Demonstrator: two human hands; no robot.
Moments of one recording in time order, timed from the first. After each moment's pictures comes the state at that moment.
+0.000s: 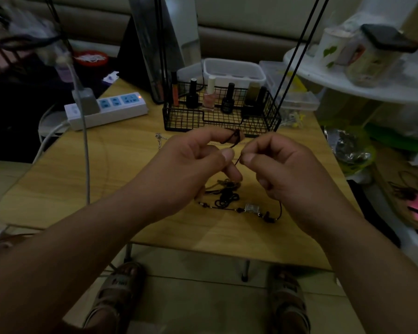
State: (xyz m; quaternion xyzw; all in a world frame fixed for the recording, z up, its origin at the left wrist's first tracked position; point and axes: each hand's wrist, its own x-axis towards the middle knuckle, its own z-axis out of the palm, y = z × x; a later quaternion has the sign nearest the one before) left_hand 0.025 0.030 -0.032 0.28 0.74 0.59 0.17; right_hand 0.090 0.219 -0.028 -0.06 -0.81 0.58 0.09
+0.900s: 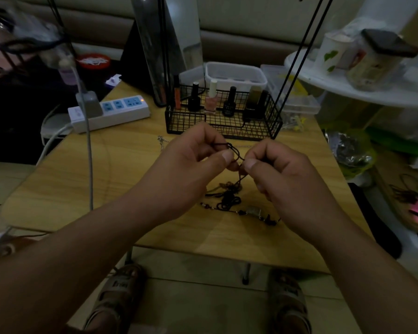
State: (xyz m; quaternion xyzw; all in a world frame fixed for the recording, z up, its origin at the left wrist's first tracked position) left_hand 0.026 0.032 -0.034 0.26 0.74 0.61 0.11; right_hand 0.096 0.212 -0.026 0.00 -0.84 0.53 0.10
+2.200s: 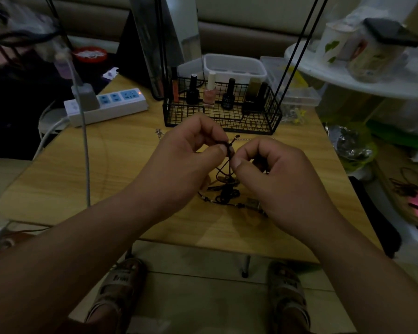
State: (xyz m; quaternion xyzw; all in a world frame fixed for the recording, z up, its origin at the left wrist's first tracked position) left_hand 0.029 0.038 -0.038 0.24 0.70 0.66 0.10; right_hand 0.099 0.199 -0.029 -0.02 -0.86 0.50 0.13
